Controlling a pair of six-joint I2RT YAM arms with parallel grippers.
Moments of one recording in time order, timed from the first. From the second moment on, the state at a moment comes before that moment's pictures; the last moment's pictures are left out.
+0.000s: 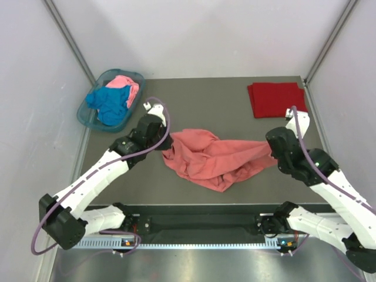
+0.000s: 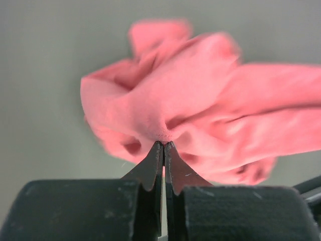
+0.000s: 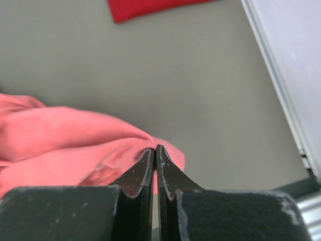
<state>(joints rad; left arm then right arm) -0.62 1.14 1.07 -0.52 -0.13 -0.49 0.72 0.84 1.13 -1.09 0.83 0.63</state>
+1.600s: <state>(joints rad) -0.23 1.04 1.22 -0.64 0.40 -0.55 0.31 0.91 1.62 -1.06 0.42 0.38</state>
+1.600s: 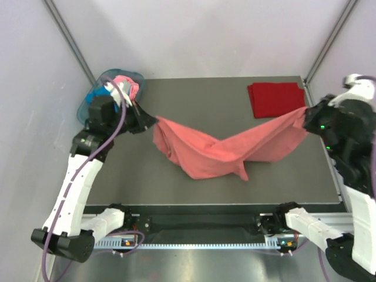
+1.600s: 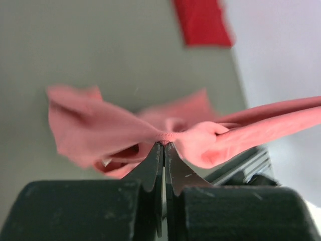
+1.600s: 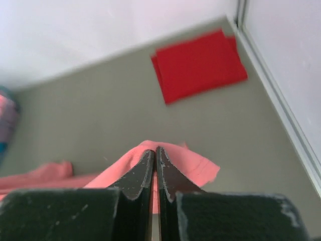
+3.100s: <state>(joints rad) -0.47 1.63 1.41 -0.64 0.12 -0.25 0.15 1.65 1.19 -0.48 -0.09 0.29</state>
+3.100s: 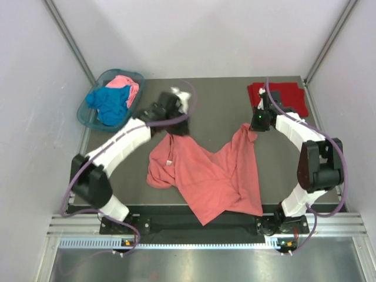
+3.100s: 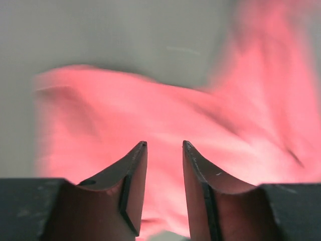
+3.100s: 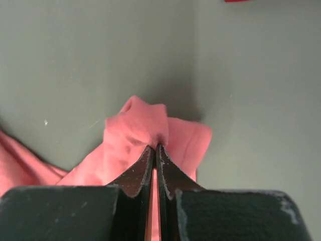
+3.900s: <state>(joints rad) -1.53 1.52 0.95 -0.50 -0.04 -0.32 0.07 1.67 1.12 -0.36 -0.26 0.34</state>
